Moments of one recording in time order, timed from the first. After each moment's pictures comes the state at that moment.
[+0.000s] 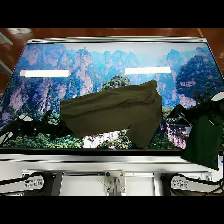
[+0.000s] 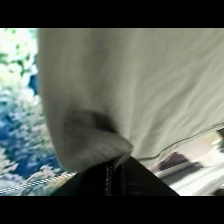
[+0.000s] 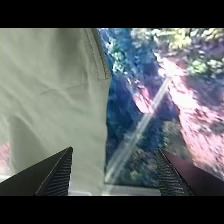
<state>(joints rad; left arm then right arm) 0.24 -1.41 0.60 0.72 -1.06 -1.19 -0.42 -1.47 1.05 -1.09 1.33 1.41</state>
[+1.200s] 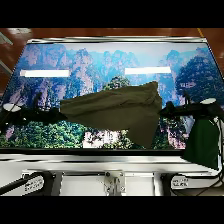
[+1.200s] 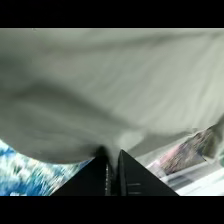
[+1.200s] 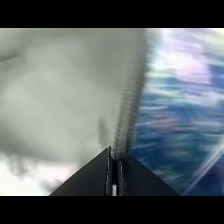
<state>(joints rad) 0.24 -1.25 0.78 0.71 -1.12 -1.16 -0.38 -1.56 1.01 -0.70 1.25 1.12</state>
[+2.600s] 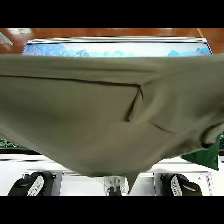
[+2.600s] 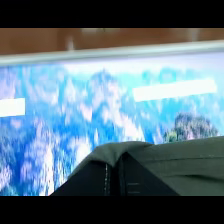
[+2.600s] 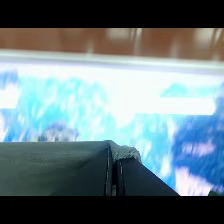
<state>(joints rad) 0.24 -0.73 1.85 1.23 -1.52 -1.38 -0.38 -0.69 1.78 -1.14 1.47 1.33</state>
